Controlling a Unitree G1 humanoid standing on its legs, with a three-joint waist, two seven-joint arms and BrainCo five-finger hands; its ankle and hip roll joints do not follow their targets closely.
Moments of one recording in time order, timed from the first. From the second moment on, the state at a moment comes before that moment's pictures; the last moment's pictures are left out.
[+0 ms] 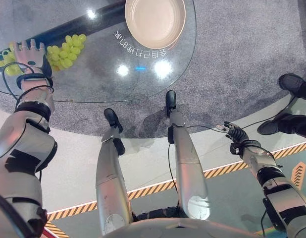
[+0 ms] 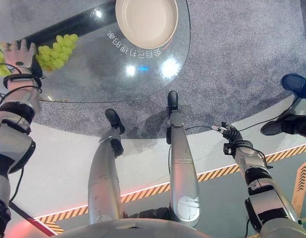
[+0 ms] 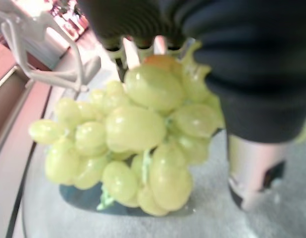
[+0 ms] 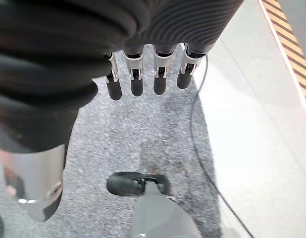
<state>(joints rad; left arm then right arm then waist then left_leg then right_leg) -1.13 0.77 -0.73 1.30 0.67 0.27 0.44 -0.43 -0.59 0.25 0.96 0.58 0.00 0.07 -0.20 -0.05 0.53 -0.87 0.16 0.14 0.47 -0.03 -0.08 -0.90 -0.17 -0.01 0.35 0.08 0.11</state>
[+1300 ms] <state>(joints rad) -1.06 0.78 -0.57 1.20 0.25 0.04 0.61 -0.38 -0.53 0.29 0.84 0.62 -0.07 0.05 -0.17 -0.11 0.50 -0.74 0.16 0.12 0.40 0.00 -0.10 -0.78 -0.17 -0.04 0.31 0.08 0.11</state>
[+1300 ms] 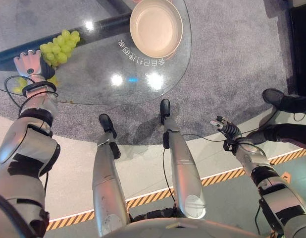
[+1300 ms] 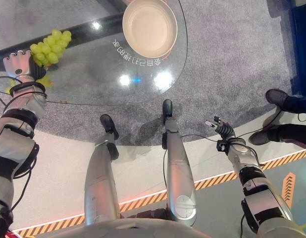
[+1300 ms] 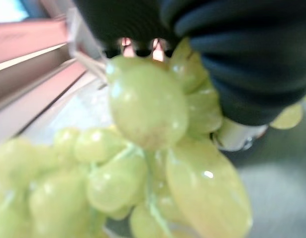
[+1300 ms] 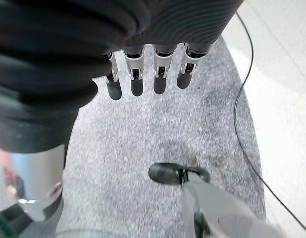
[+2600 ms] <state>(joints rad) -0.34 0.63 -0.30 0.32 0.34 -0.27 0.61 -0.40 -0.52 0.41 0.02 0.41 0.04 0.29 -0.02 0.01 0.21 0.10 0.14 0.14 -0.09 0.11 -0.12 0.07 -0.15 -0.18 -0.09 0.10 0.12</state>
